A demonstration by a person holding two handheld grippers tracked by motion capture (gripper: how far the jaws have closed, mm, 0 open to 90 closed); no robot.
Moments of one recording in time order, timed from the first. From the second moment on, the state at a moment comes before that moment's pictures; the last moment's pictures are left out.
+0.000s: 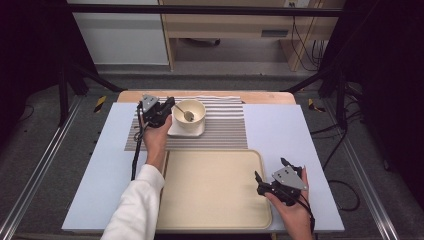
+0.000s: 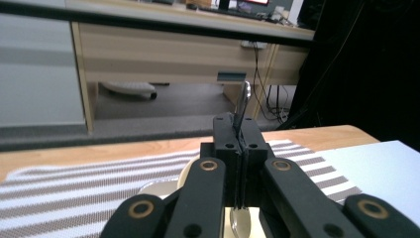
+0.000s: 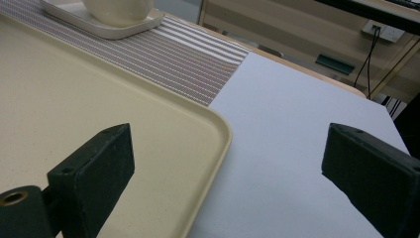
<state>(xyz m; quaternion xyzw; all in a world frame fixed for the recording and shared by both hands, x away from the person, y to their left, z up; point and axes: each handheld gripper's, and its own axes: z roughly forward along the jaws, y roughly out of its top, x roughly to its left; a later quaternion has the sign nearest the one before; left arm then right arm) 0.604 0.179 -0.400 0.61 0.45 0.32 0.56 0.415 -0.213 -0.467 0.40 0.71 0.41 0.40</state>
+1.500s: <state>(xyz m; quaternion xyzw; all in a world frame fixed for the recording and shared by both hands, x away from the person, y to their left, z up) 0.430 0.218 -0.369 0.64 0.43 0.26 0.57 0.413 -0.217 -0.464 0.40 0.70 0.41 0.43</state>
